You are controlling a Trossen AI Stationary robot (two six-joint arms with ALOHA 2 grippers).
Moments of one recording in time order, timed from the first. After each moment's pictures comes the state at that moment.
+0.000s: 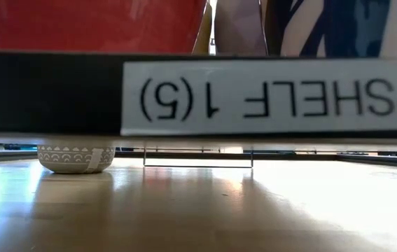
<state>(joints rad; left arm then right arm) -0.15 0.44 0.47 -0.24 -0.15 -0.39 0.29 0.62 0.40 -0.01 0.42 0.42</state>
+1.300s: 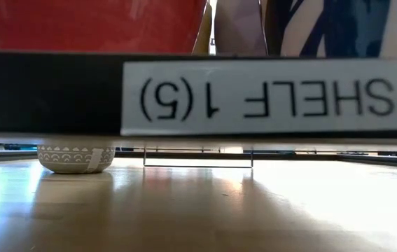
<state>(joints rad) -0.15 0.45 0.47 -0.17 -0.17 -0.42 0.29 0.62 0.40 -0.04 0.42 0.42</state>
